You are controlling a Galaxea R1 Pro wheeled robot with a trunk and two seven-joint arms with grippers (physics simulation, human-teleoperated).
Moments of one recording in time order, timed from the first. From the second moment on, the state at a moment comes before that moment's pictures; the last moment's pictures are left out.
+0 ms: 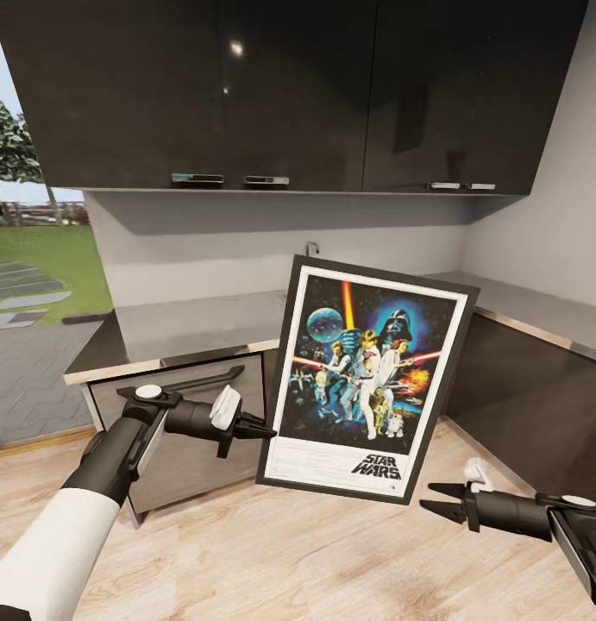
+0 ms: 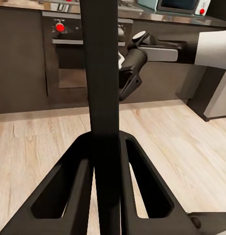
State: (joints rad) left arm -0.76 0.12 -0.15 -1.07 -0.02 0.35 -1.57; right arm -0.43 -0.38 -0.19 -0.87 -0.03 0.38 1.39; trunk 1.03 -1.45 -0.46
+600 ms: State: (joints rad) left arm -0.76 0.12 -0.15 -1.07 -0.02 0.35 -1.57; right arm -0.44 -0.37 -0.19 -0.88 -0.04 0.38 1.39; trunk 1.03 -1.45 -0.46
